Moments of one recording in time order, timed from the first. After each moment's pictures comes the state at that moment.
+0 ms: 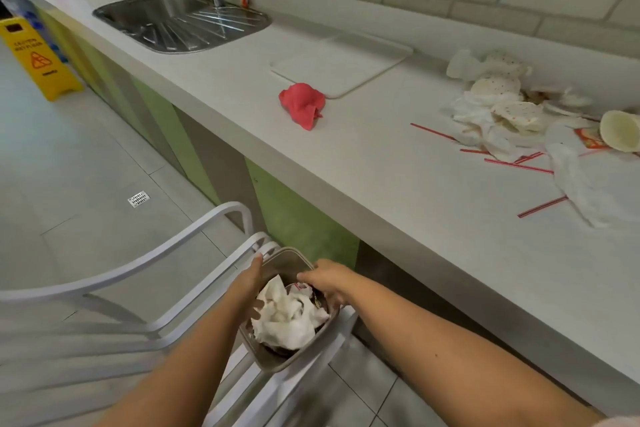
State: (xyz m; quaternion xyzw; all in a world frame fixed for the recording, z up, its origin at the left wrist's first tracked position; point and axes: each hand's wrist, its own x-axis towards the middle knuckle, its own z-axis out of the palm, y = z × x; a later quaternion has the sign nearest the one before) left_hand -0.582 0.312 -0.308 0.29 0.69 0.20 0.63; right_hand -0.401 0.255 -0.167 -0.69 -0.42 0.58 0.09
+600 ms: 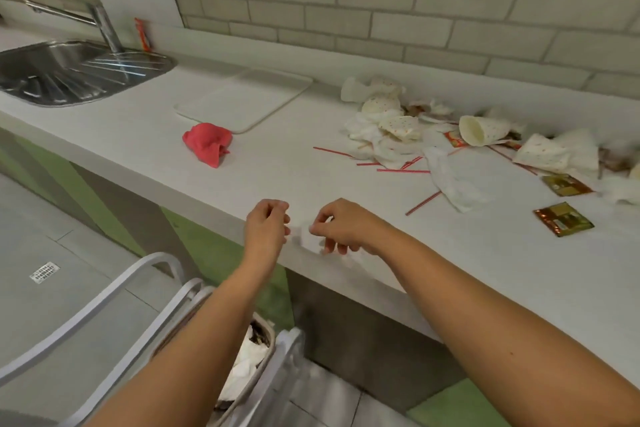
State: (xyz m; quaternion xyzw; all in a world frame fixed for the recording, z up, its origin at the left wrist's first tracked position) left_hand -0.376 0.282 -0.093 0.55 0.52 0.40 0.52; right_hand -0.254 0.228 -0.047 -0.74 -0.52 0.38 0.17
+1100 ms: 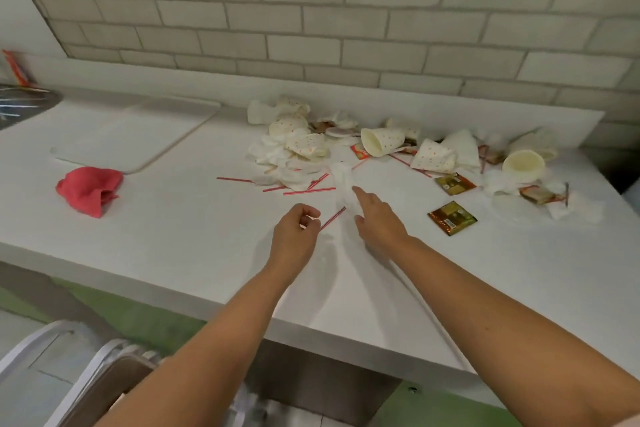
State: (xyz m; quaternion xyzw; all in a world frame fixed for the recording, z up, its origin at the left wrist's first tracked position) left_hand -0.202 0.234 -0.087 0.71 0.40 0.27 0.51; right_hand -0.058 0.171 -0.092 -0.87 -0.44 0.12 0.16
